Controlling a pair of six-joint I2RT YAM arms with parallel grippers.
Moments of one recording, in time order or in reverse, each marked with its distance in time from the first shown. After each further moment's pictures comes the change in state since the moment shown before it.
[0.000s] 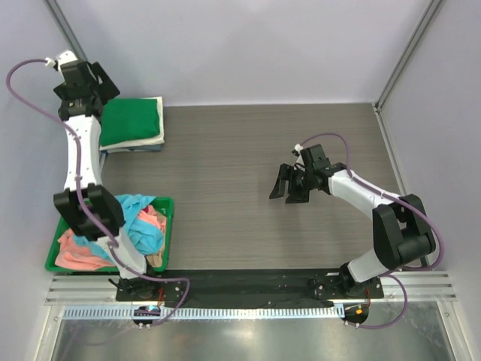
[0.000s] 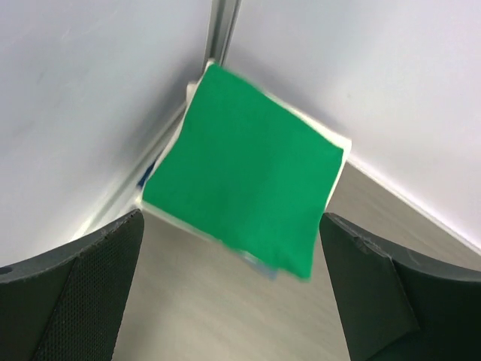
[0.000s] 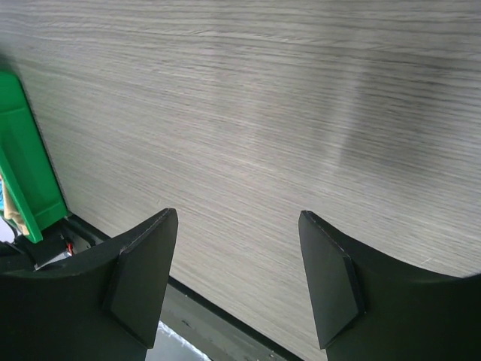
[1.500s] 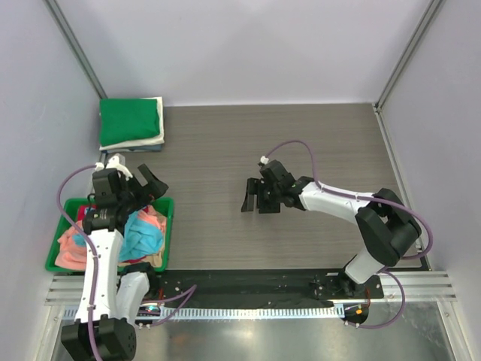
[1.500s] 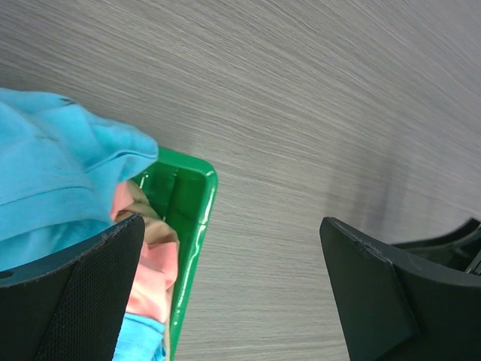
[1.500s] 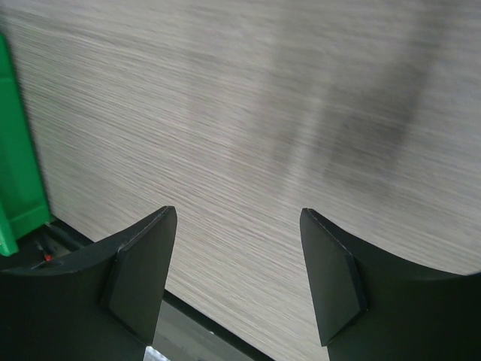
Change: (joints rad) left arm -0.070 -1.040 -1.221 -0.096 0.479 -0.123; right arm 0.363 0.068 -0.016 0.172 0.227 0.189
